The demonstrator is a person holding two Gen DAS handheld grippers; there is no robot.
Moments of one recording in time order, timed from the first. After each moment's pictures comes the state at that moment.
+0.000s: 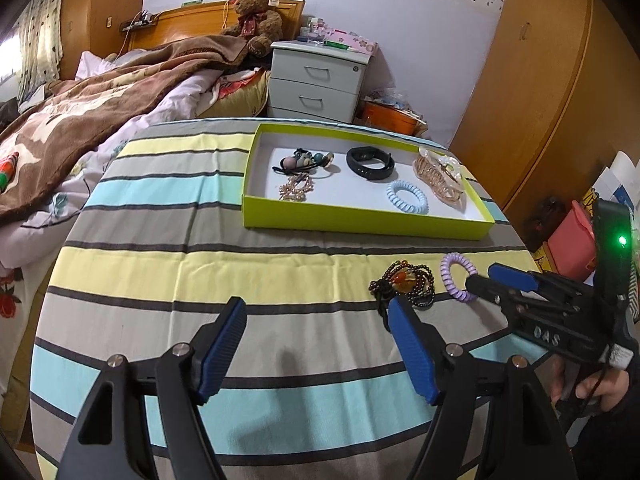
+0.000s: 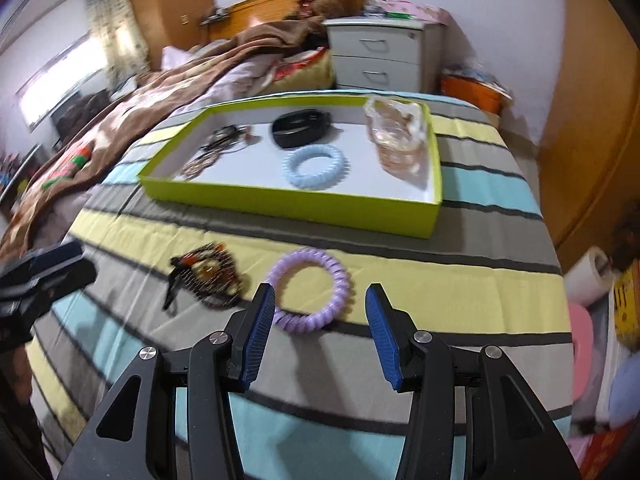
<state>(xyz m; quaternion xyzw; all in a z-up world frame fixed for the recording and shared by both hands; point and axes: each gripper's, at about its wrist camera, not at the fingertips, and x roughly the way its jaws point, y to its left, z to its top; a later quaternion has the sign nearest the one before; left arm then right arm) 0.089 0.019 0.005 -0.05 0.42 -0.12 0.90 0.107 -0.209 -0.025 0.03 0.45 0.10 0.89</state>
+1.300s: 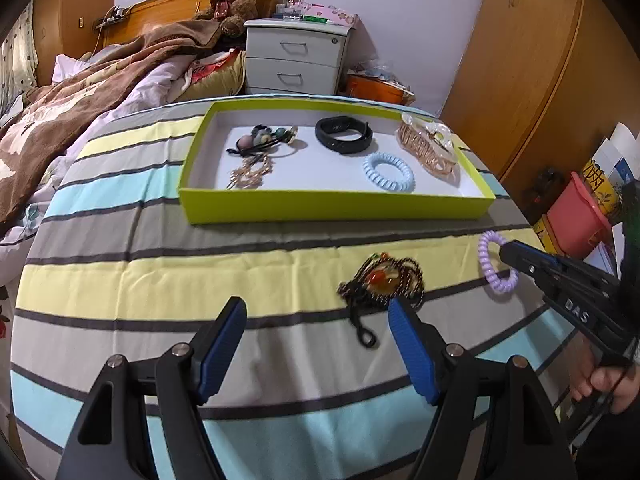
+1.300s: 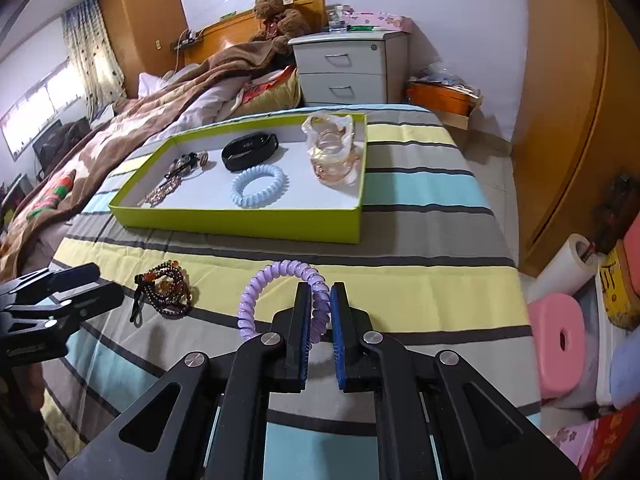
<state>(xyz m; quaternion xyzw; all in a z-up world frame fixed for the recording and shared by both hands) 0.115 -0.022 -0.012 -0.01 0.45 -0.14 0.88 0.093 -0.247 -0.015 0.05 0.42 0.07 0.90</state>
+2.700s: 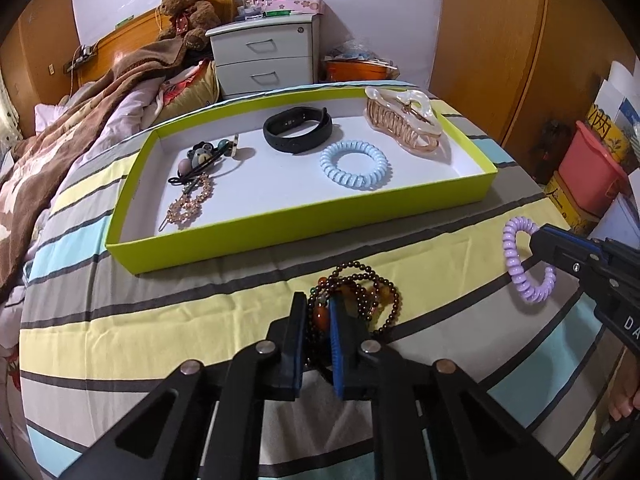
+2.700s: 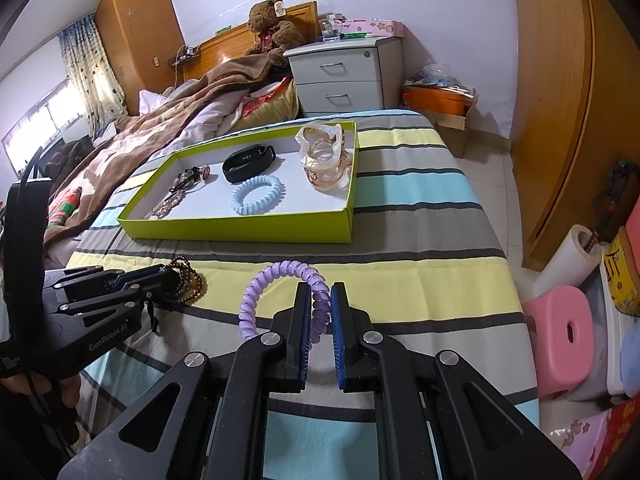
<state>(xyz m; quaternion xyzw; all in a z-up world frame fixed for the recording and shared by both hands) 0.139 -0.076 -0.023 0.08 0.45 -0.15 0.88 0.085 -0.256 -0.012 0.08 0.40 0.07 0.91</state>
